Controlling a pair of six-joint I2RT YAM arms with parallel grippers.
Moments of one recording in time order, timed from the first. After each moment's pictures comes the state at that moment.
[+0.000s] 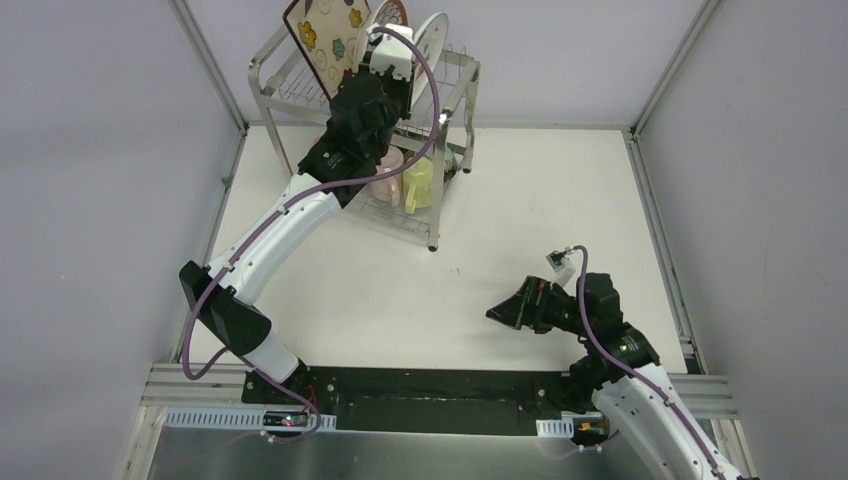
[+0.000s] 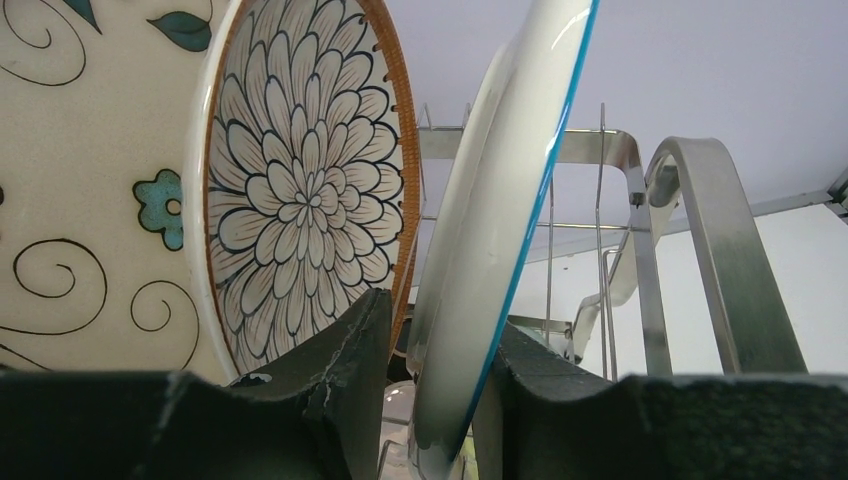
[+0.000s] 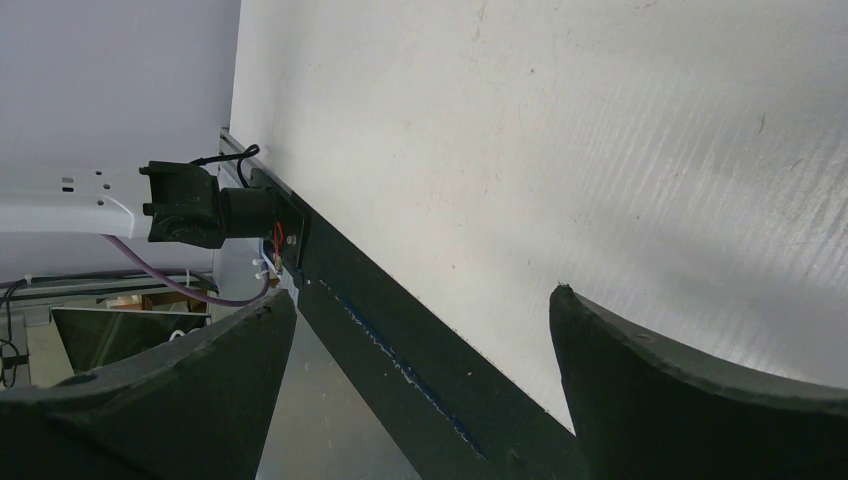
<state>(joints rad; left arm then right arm) -0.66 1.58 1.75 -0.02 -0.51 0.16 0.43 0.37 0.31 -0.46 -0.53 0.73</state>
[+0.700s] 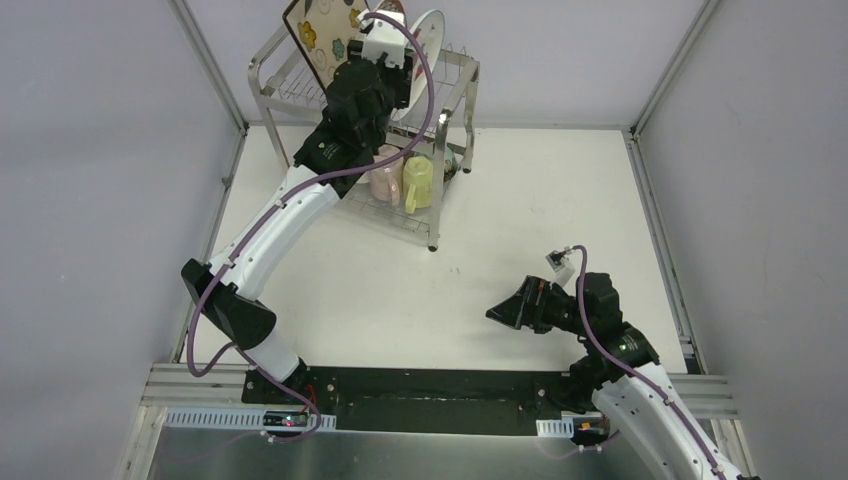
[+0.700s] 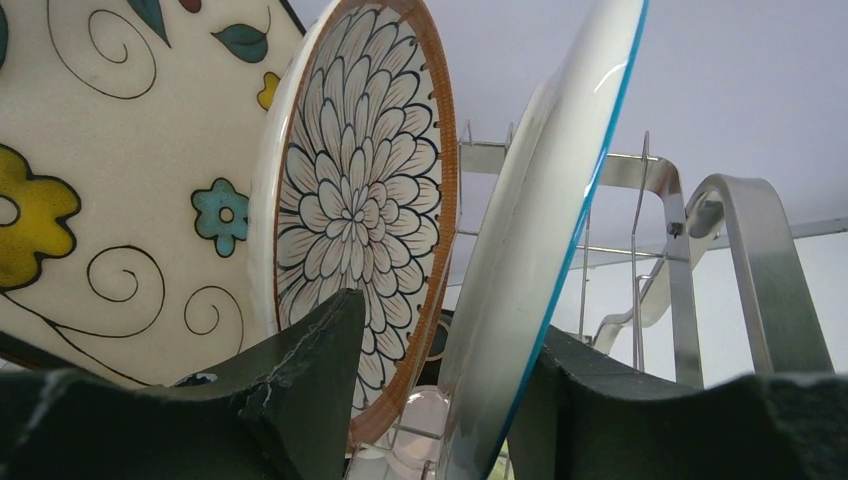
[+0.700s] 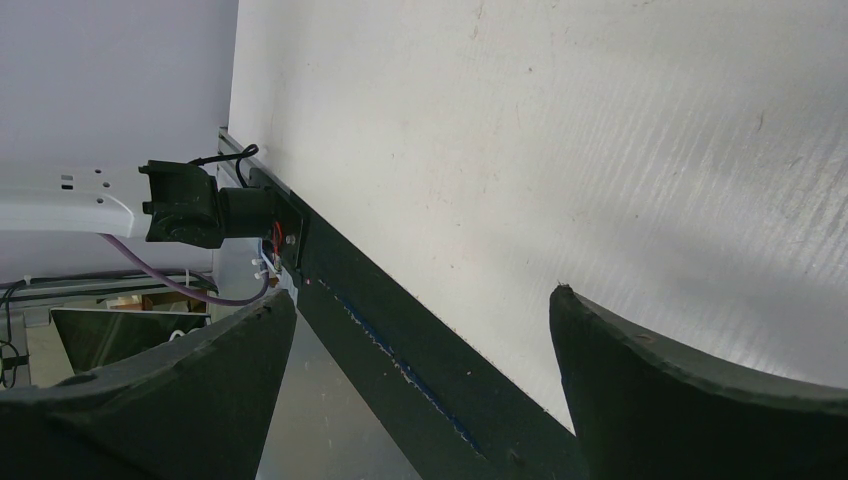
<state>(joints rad) -0.64 1.62 1.85 -0.09 -0.57 0.16 0.43 0.38 0.31 -0.46 -0.53 0.73</state>
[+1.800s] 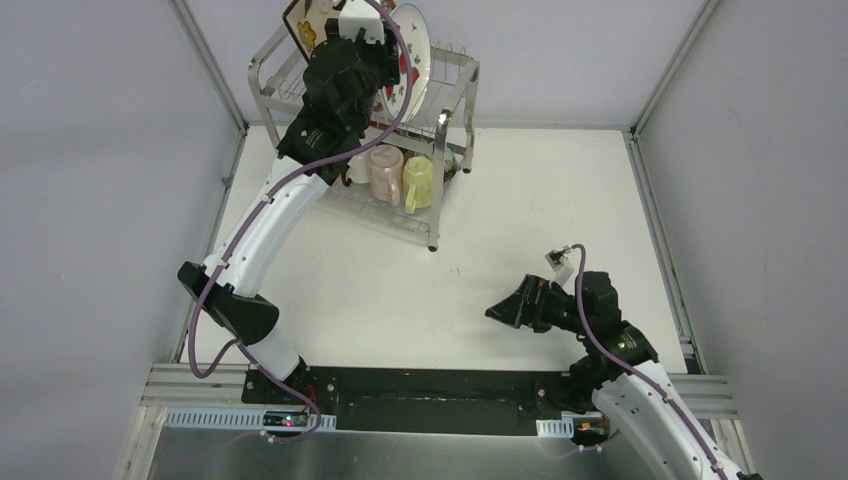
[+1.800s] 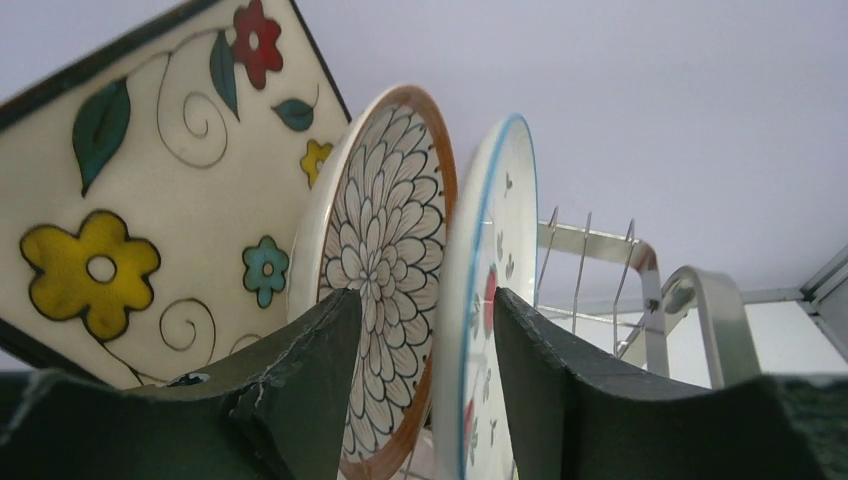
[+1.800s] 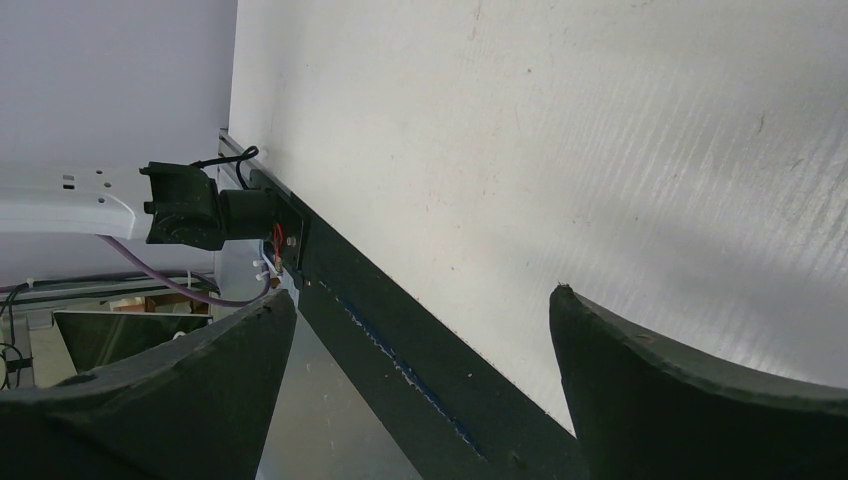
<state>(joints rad) -0.59 1.64 1.98 -0.14 -0.51 0.07 0.43 0.40 0.31 -0.45 -0.53 0.74</state>
